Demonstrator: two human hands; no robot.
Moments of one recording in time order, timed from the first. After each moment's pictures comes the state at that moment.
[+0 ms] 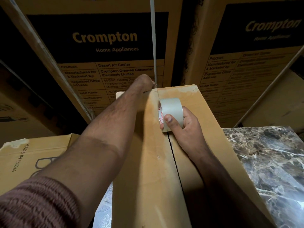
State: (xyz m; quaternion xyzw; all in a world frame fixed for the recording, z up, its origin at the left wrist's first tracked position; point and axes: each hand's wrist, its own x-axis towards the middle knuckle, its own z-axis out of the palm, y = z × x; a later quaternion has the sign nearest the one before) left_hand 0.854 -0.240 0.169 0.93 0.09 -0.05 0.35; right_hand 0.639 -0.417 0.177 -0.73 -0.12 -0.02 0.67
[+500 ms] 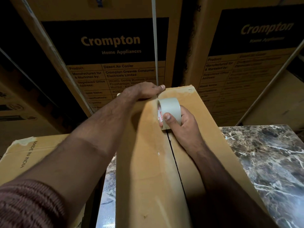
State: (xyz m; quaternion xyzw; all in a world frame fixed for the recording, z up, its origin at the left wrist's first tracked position) left_hand 0.792 -0.236 0.204 0.96 -0.06 -0.17 0.22; right_hand 0.627 -0.412 0.184 -0.74 -0.11 -0.02 0.67
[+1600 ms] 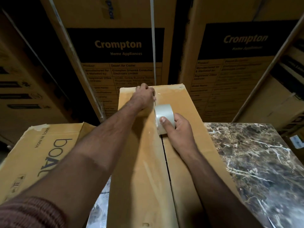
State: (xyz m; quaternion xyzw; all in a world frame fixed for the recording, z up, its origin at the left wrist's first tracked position) left_hand 0.691 -0.259 0.196 0.99 0.00 0.00 0.14; right_hand 0.544 -0.434 0.188 -0.80 -0.05 0.00 0.60
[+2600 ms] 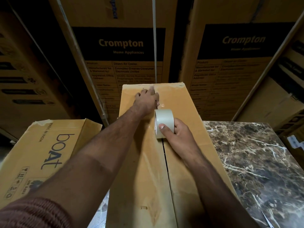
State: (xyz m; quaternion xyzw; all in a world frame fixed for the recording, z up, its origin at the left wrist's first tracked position) left_hand 0.651 -0.290 0.187 1.00 -0.05 -0.01 0.02; right_hand 0.506 -0.456 0.183 -0.79 -0.06 0.06 0.61
